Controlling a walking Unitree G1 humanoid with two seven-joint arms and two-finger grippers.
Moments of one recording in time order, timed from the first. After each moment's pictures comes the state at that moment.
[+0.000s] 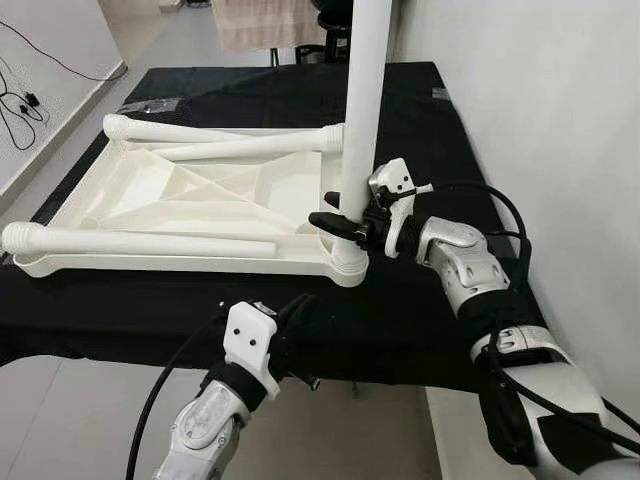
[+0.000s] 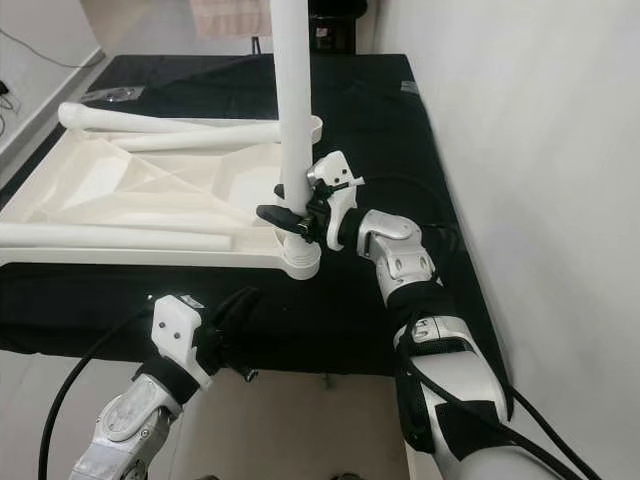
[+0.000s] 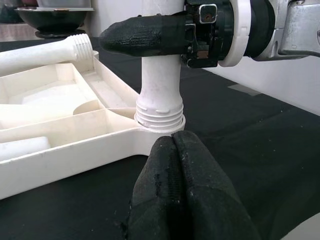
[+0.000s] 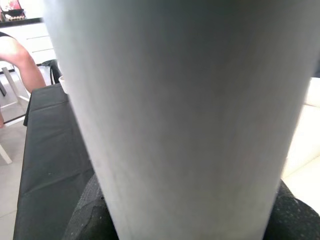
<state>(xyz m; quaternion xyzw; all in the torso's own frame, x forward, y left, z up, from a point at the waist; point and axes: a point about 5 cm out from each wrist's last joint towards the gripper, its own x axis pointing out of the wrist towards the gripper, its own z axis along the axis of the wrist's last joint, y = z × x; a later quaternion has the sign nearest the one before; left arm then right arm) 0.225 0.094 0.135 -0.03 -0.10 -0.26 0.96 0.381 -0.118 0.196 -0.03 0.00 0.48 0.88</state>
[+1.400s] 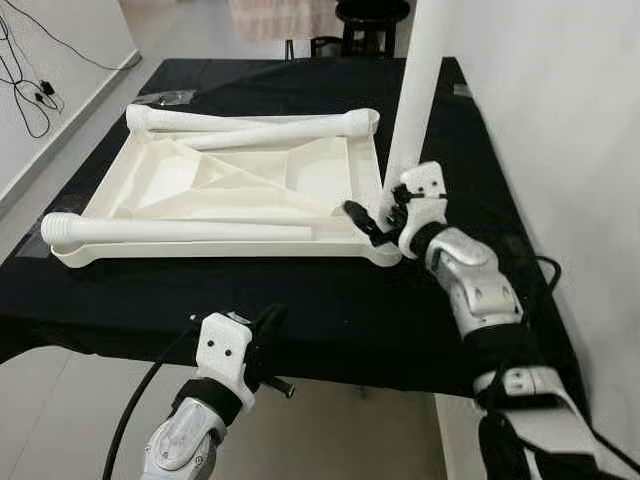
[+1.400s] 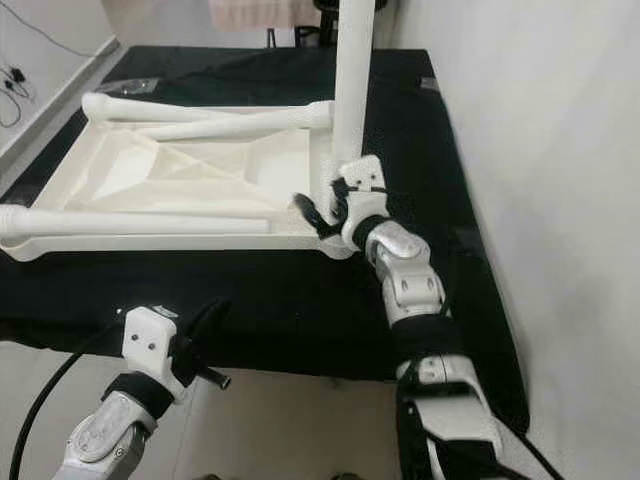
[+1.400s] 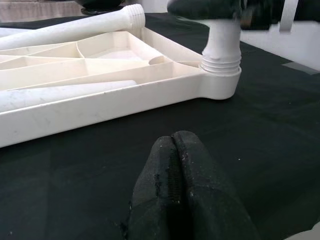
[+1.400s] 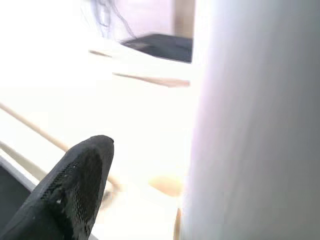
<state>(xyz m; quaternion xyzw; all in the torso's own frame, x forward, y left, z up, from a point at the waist) 0.213 0.115 0.130 -0.01 -0.06 -0.19 0.98 0.379 -0.141 0.211 -0.06 -0.03 0.28 0.96</state>
